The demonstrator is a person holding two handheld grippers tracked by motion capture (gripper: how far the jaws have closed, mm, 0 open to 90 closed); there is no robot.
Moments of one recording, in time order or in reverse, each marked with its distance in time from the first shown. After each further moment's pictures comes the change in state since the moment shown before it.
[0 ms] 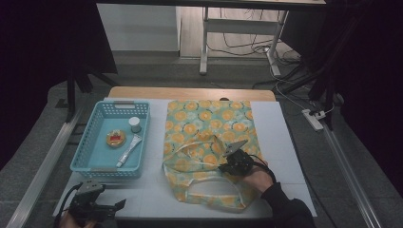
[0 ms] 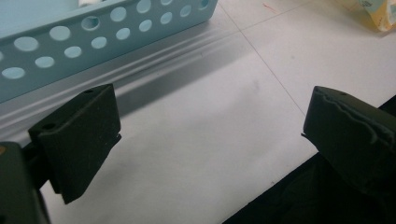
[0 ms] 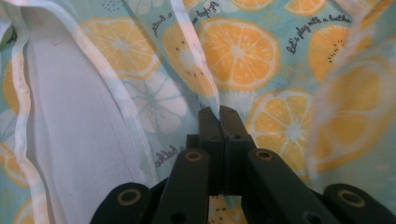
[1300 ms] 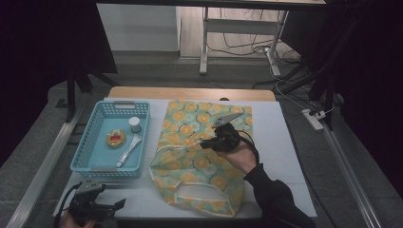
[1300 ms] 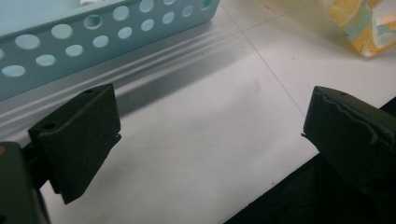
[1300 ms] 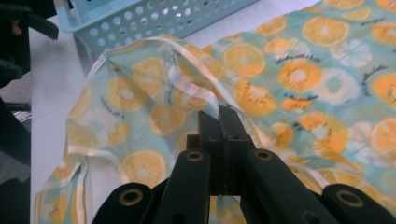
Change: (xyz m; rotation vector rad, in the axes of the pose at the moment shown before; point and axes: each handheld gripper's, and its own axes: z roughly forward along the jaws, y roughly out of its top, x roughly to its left) left arm 0.002 0.000 0.000 0.000 -0.007 -0.013; right arm -0.009 0.090 -0.028 -0.246 0.105 0.074
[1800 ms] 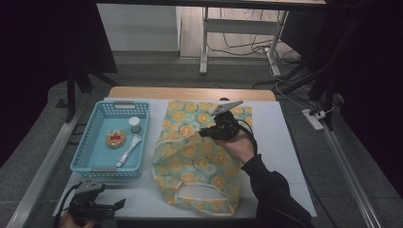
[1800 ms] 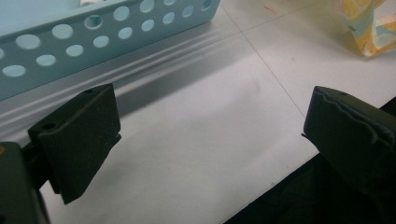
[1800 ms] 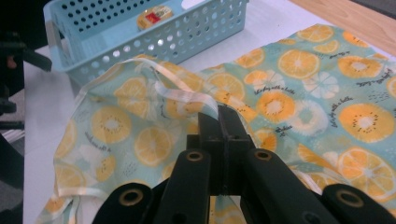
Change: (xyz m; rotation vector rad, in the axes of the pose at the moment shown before) left arm 0.000 0.000 0.000 -0.003 0.000 -0.003; right arm -0.014 0.028 -0.007 -0.048 -0.018 0.030
